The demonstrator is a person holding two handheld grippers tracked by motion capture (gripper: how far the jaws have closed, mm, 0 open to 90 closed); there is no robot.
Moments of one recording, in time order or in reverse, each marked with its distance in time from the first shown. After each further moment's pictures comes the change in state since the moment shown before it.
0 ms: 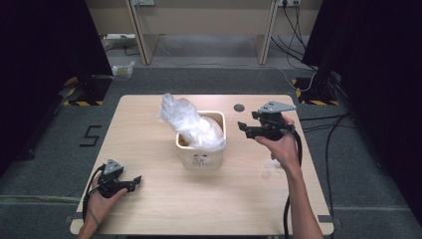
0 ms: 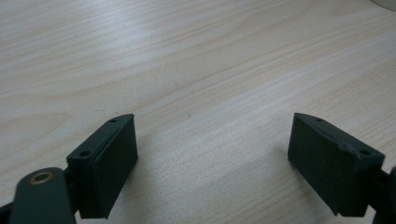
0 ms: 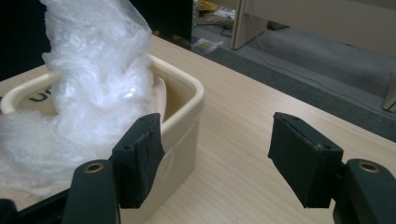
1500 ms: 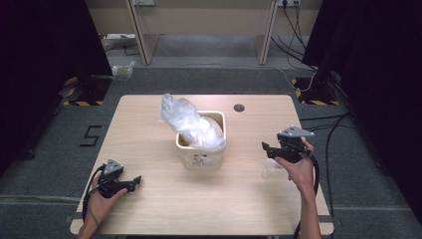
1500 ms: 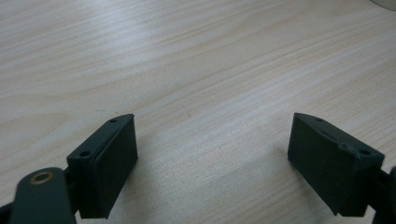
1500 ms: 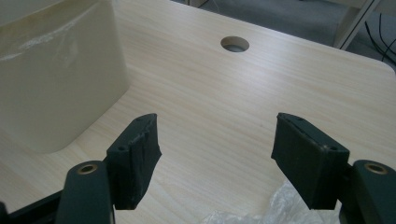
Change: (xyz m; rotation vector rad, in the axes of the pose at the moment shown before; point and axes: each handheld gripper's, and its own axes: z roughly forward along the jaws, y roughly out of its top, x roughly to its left) left arm 0.000 0.000 0.000 0.000 0.001 0.002; right arm -0.035 -0.094 -0.013 0.102 -0.170 0.093
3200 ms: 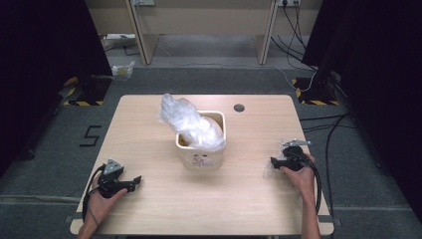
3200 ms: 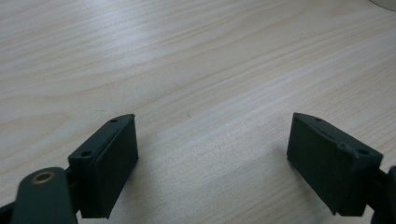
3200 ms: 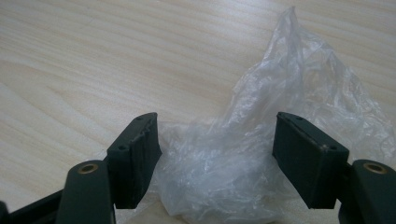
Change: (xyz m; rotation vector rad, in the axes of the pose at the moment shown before) left arm 0.000 0.000 0.000 -0.002 -0.003 0.000; right arm -0.033 -0.066 0.043 0.249 -0.084 0.098
